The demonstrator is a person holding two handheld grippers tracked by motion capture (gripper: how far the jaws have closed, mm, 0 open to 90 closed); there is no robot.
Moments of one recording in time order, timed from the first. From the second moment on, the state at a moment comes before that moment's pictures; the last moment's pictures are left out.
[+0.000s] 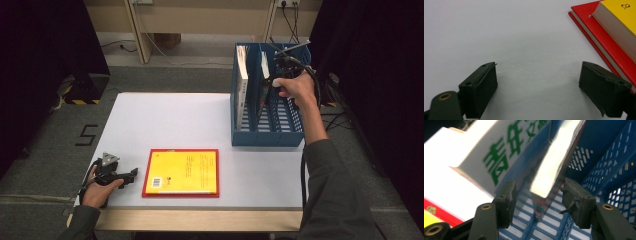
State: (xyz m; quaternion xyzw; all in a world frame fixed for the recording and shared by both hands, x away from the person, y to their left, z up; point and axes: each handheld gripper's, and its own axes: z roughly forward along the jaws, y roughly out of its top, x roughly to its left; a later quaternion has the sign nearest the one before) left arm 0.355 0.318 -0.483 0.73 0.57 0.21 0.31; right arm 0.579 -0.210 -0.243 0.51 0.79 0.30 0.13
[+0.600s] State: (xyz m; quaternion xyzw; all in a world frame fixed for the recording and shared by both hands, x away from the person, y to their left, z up) left arm 0.355 0.318 -0.483 0.73 0.57 0.21 0.31; right arm 0.536 -0.230 -0.236 0.49 0.79 0.33 0.15
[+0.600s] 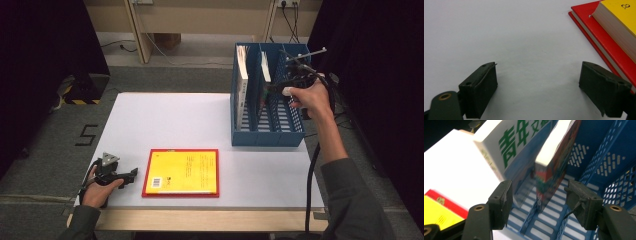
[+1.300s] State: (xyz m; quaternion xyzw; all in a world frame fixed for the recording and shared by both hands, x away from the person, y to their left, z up) left arm 0.355 0.318 -0.483 0.73 0.57 0.21 0.31; right arm 0.467 -0.220 -0.284 0.45 0.80 0.39 0.10
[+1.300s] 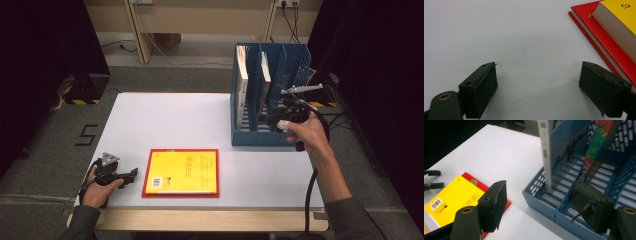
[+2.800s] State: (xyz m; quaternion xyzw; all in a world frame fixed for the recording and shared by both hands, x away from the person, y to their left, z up) left arm 0.355 0.318 -0.483 0.73 0.57 0.21 0.31; right arm 0.420 -0.172 -0.389 0.42 0.80 0.43 -0.01
